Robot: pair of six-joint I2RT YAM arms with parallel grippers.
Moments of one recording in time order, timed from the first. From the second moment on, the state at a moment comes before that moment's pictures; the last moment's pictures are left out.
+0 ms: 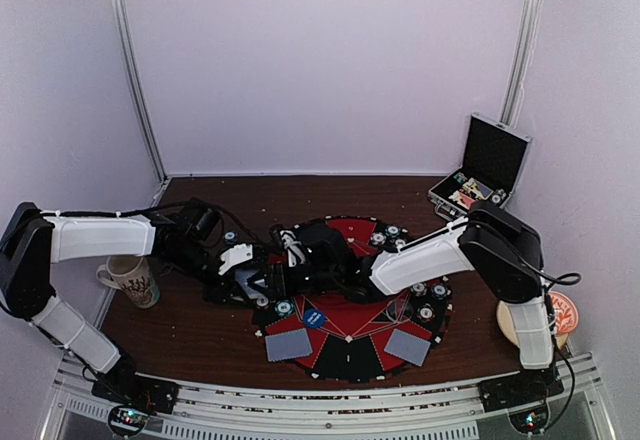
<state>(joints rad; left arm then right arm) -0.55 1.49 0.85 -0.52 0.54 0.68 1.05 2.15 1.32 0.44 -0.24 0.68</state>
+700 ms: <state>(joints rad) -0.55 1.49 0.85 -0.52 0.54 0.68 1.03 2.11 1.29 0.45 -0.30 0.67</state>
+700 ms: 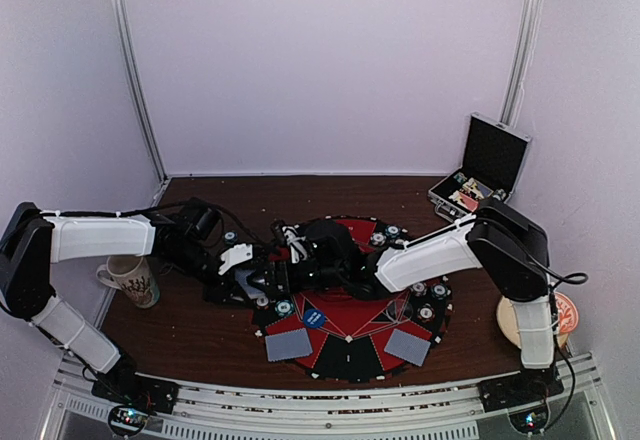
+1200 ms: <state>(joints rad) -0.55 1.49 0.85 -0.52 0.54 0.68 1.04 2.19 1.36 0.46 -0.29 0.69</state>
